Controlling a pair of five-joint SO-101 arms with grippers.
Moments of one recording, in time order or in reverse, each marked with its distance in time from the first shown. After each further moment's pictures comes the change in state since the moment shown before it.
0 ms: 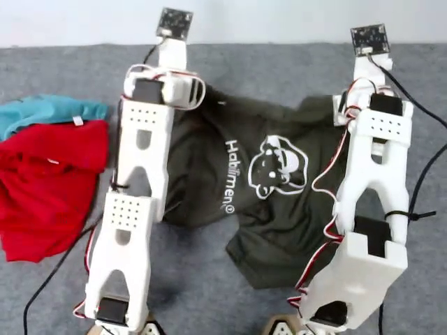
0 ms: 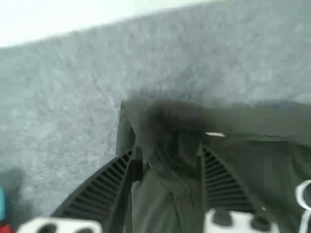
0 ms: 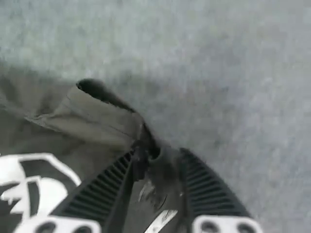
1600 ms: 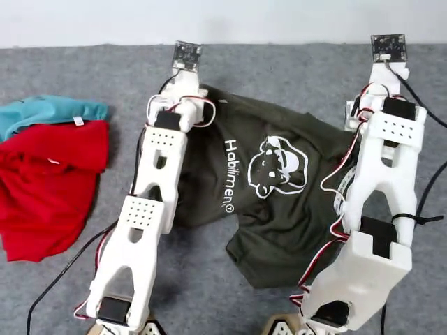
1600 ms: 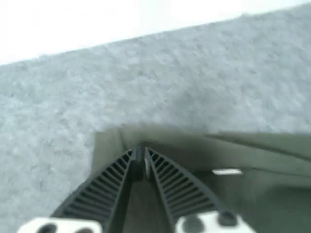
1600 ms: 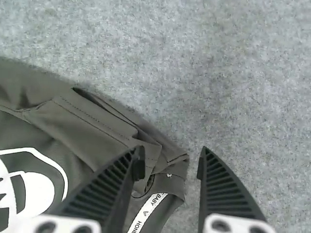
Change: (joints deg) left arm 2.0 23.0 -1.8 -31.4 -0.2; right arm 3.7 0.4 0.3 0.8 -1.6
